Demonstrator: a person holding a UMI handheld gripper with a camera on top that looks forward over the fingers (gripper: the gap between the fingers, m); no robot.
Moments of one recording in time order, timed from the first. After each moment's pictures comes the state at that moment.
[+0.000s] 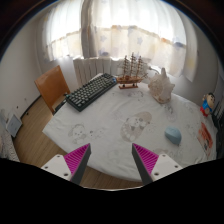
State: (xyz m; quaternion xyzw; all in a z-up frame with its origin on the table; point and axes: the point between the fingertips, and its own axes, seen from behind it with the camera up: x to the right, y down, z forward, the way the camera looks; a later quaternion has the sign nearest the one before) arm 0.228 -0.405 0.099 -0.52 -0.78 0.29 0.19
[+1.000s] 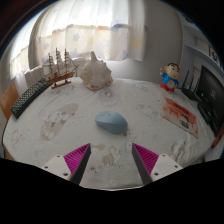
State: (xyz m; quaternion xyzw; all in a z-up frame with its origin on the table) arm 0.153 -0.168 0.008 -0.65 -0.65 0.25 0.31
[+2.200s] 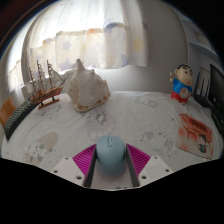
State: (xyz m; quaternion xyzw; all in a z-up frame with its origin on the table) arm -0.004 -0.138 -0.014 -0.63 -0.63 0.32 0.31
